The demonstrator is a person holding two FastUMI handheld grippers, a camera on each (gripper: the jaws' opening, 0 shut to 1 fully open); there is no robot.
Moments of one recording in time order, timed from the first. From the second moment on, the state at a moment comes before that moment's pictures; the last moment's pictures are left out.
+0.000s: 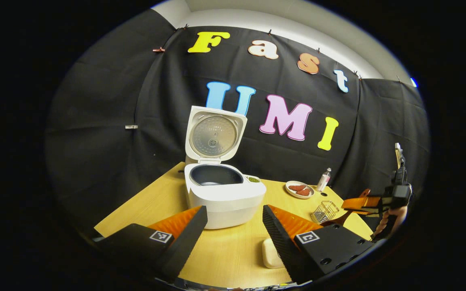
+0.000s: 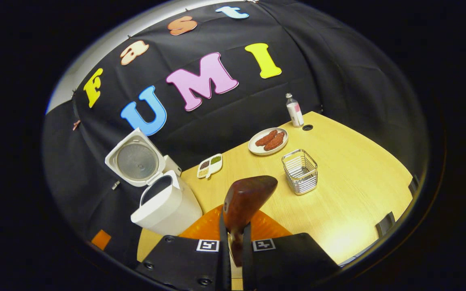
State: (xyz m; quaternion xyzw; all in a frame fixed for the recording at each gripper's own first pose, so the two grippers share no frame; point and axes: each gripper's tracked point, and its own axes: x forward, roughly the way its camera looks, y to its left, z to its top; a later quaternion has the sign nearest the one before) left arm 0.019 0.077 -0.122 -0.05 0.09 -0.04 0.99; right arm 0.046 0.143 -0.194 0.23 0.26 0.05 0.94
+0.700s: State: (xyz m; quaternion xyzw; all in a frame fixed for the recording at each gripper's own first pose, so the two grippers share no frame) left arm 0.015 0.110 -0.143 -0.03 0.10 -0.05 0.99; right arm 0.028 0.193 -0.261 0.16 0.29 0.04 0.94
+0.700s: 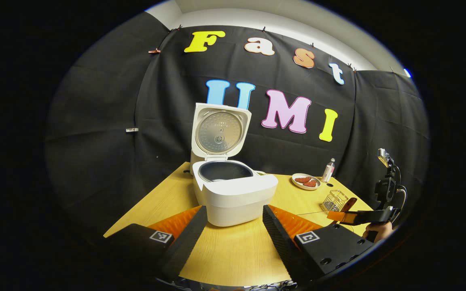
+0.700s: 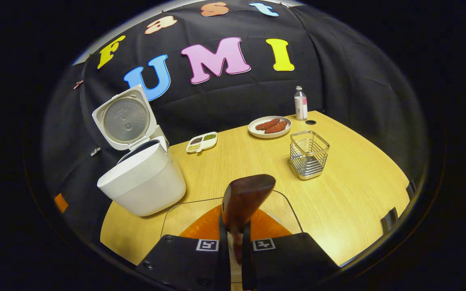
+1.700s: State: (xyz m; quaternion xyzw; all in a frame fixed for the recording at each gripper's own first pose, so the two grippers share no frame) left arm 0.028 0.115 -0.139 -0.03 0.09 -0.04 0.99; right arm 0.007 0.221 -0.249 0.34 0.37 0.02 0.86
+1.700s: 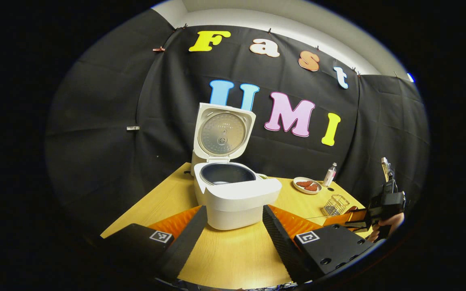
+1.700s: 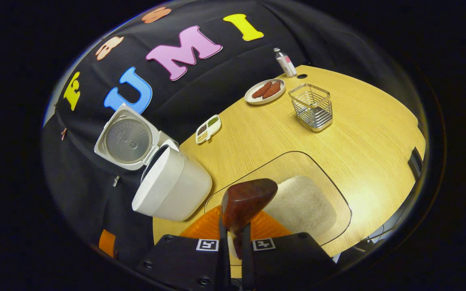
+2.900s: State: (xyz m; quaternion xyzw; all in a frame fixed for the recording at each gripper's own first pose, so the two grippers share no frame) left arm 0.027 0.093 -0.130 -0.01 0.08 -0.06 0.99; right arm 0.080 0.180 -0.156 0.59 0.32 -0.01 0.74
